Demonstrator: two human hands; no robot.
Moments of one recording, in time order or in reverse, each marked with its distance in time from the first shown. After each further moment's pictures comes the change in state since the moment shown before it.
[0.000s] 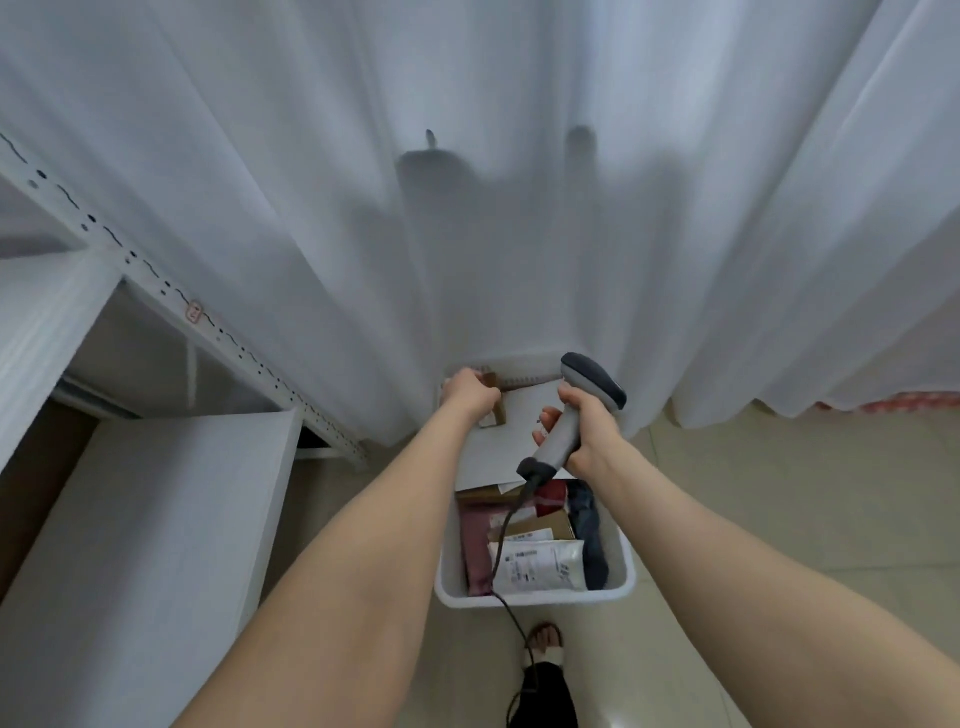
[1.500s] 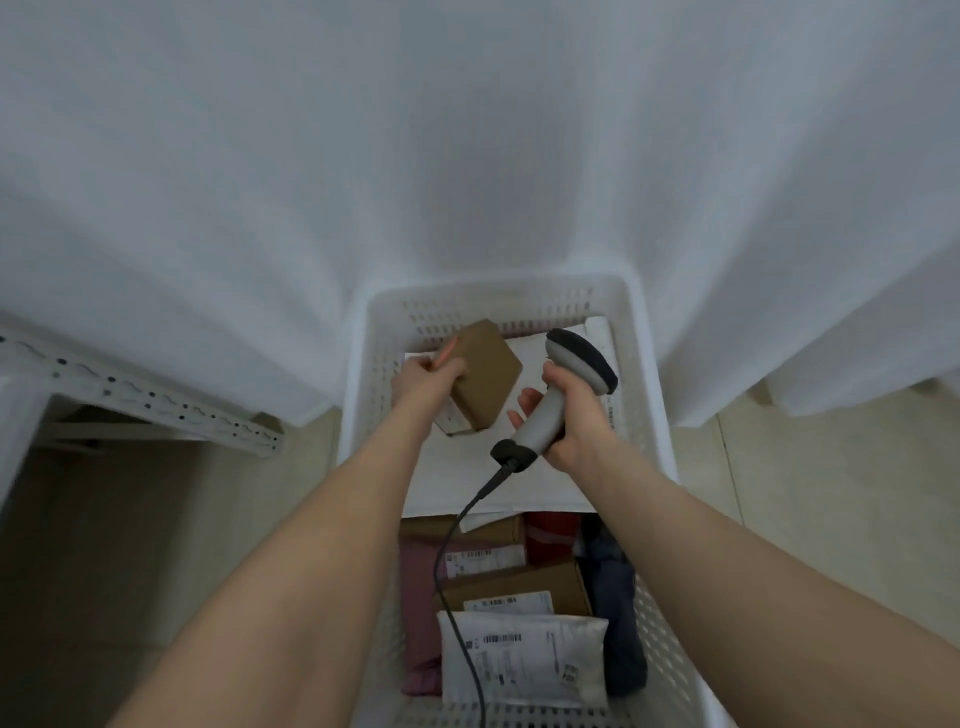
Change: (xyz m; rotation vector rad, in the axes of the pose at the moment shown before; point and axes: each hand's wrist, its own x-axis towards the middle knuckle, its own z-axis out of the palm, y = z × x) left_hand 0.381 -0.152 0.228 -0.376 0.128 -0.207; right_hand 0.453 0.070 -0.037 0.030 -0.022 0.144
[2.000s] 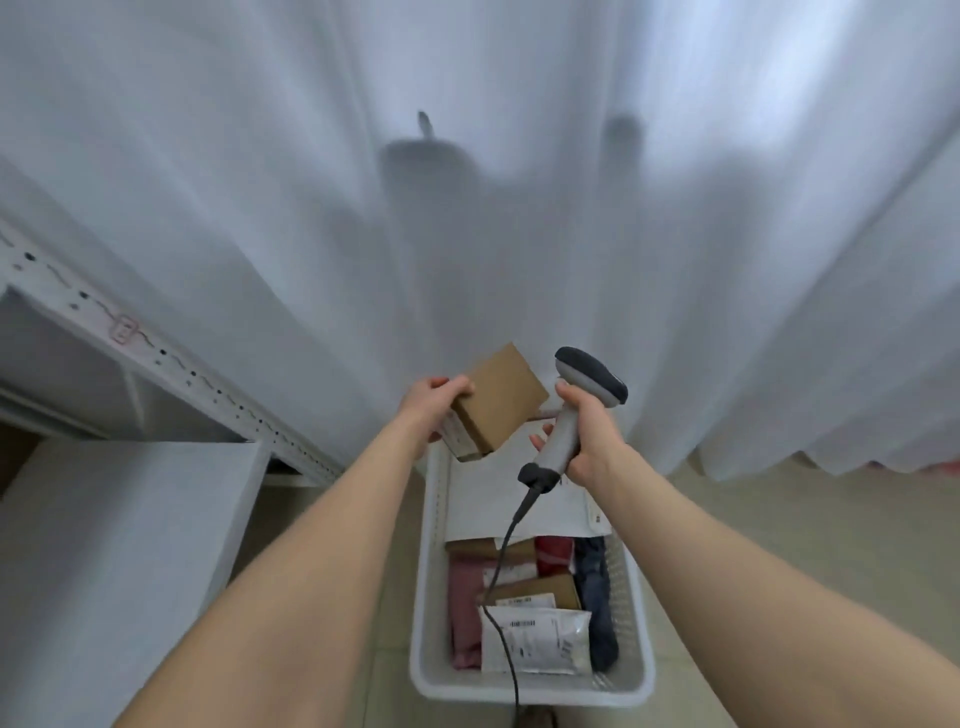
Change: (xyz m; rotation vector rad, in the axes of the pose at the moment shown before) left_hand -0.263 0.174 -0.213 -0.090 -0.158 0.062; right_hand -0.331 -0.063 0.095 -0.169 0.006 -0.153
